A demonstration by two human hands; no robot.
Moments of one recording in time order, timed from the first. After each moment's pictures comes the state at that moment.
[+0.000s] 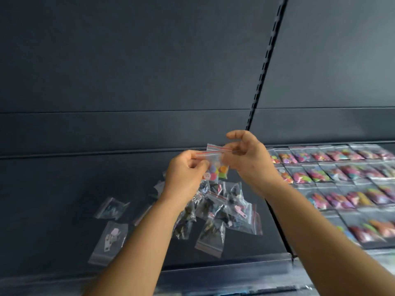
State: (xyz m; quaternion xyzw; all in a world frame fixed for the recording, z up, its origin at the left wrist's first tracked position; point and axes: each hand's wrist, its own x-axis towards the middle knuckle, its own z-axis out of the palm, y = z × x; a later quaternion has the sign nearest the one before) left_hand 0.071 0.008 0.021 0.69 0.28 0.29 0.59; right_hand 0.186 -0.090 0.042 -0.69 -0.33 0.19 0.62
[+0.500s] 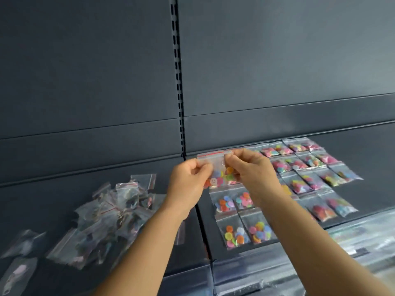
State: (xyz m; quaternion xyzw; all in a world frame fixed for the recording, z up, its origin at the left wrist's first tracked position) left_hand 0.177 -0.117 0.031 0.69 0.23 0.23 0.64; right_hand 0.271 -0.226 0.038 -0.68 -0.21 0.17 0.69
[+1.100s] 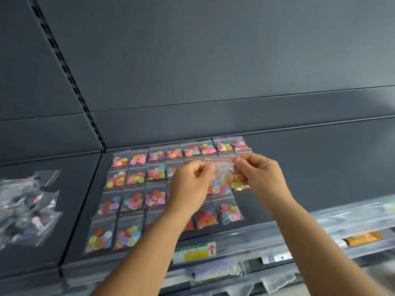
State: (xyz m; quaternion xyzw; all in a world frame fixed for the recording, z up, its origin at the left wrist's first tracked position) left_hand 0.338 -0.328 0.016 0.79 0.27 0.25 0.50; right_hand 0.438 -0.446 0.025 -0.72 -0.18 0.16 0.65
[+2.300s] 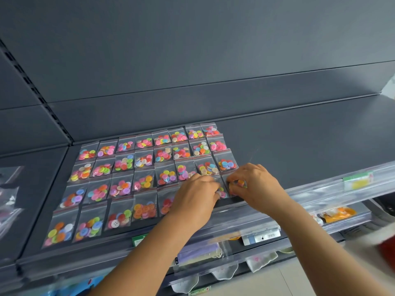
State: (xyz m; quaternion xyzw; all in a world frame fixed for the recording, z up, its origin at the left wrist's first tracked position) left_hand 0.364 -0.394 -0.023 0.98 0.08 0.06 0.16; right_hand 0.468 -0.531 -0.013 -0.90 -0.40 0.04 0.20
